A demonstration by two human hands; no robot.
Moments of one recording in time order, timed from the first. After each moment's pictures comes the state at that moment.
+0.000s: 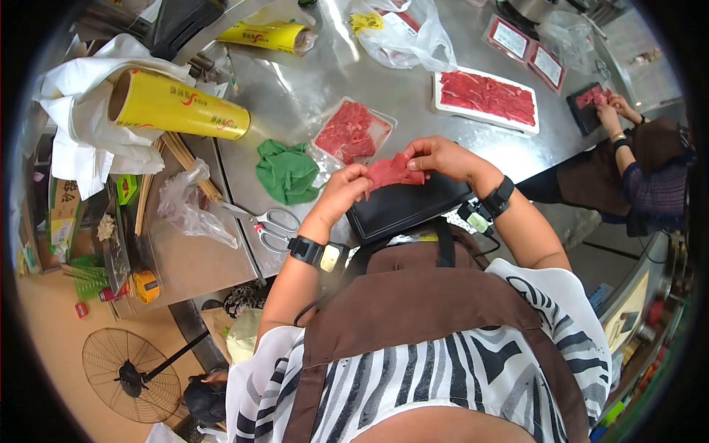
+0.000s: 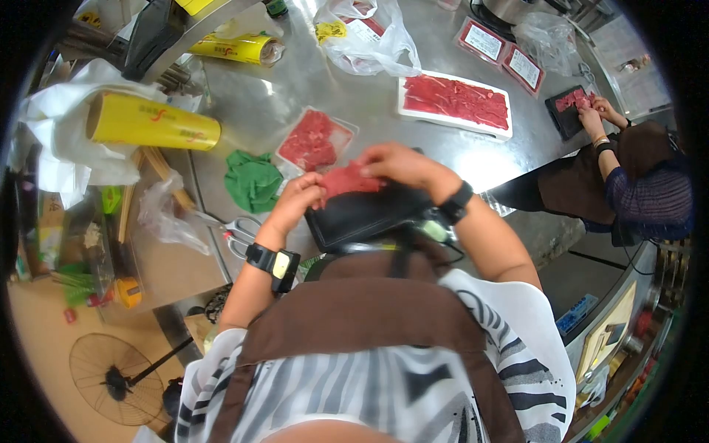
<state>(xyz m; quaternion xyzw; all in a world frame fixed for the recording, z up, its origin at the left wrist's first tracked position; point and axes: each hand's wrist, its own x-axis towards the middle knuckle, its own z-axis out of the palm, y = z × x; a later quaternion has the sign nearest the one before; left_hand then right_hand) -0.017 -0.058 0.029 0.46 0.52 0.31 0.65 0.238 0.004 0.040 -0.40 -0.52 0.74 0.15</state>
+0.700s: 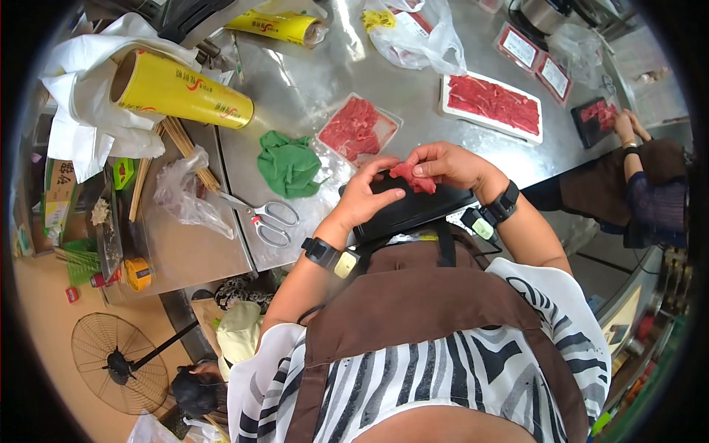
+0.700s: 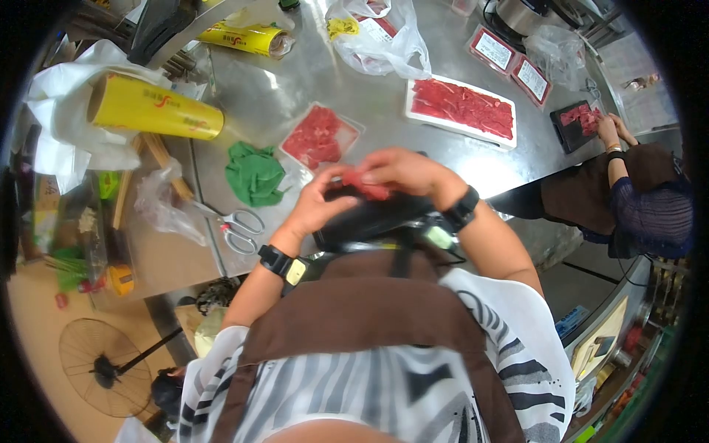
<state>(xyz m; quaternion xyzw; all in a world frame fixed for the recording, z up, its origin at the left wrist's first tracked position) 0.012 -0.074 0.014 0.57 0.48 0.40 0.53 0.238 0.000 0.051 -0.31 -0.42 0.84 0.13</state>
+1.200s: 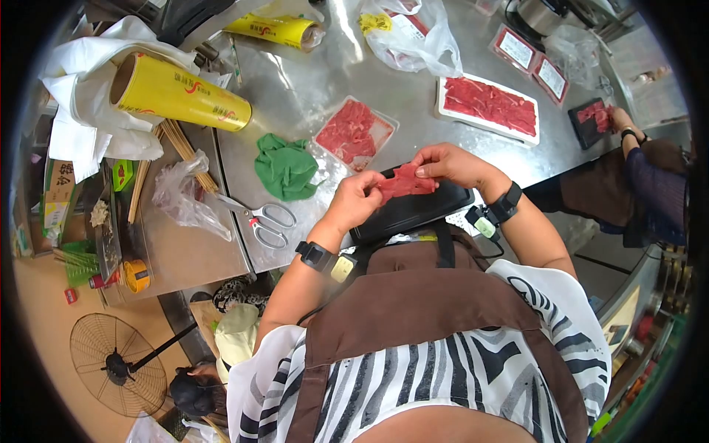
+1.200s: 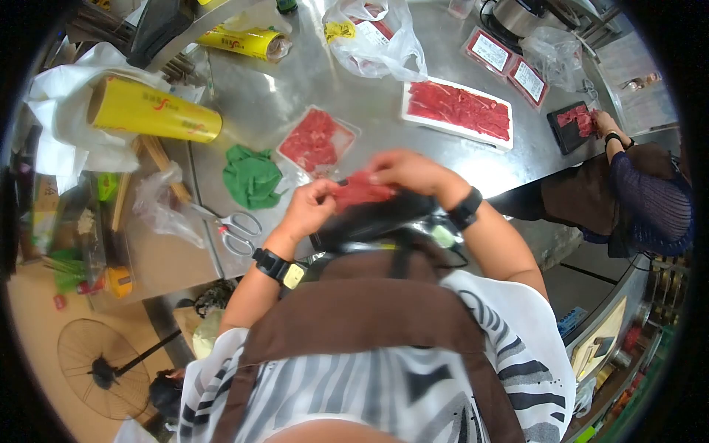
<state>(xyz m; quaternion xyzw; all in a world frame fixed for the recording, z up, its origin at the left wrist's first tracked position) 0.009 -0.078 0.029 0.56 0.54 0.31 0.55 0.256 0.007 0.042 -0.33 -0.44 0.83 0.10</state>
